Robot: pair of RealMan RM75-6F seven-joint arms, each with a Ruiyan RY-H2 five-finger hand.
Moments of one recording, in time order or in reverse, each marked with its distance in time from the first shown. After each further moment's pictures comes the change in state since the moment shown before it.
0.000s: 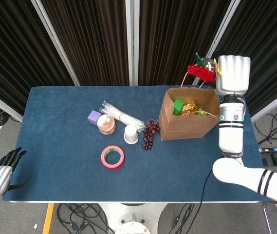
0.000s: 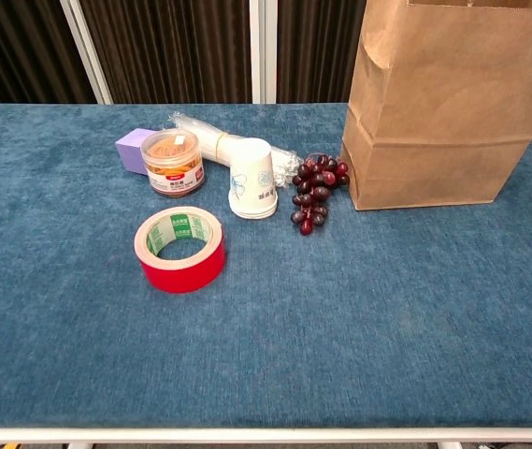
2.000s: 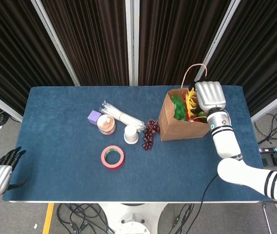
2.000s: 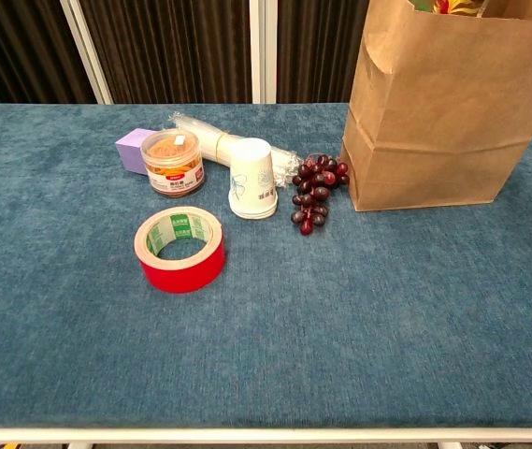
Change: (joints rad) left arm -0.004 -0.005 -0.001 0.012 -0.003 -0.008 -0.005; right arm 0.088 0.131 -0.158 -0.087 0.294 -0.349 0.091
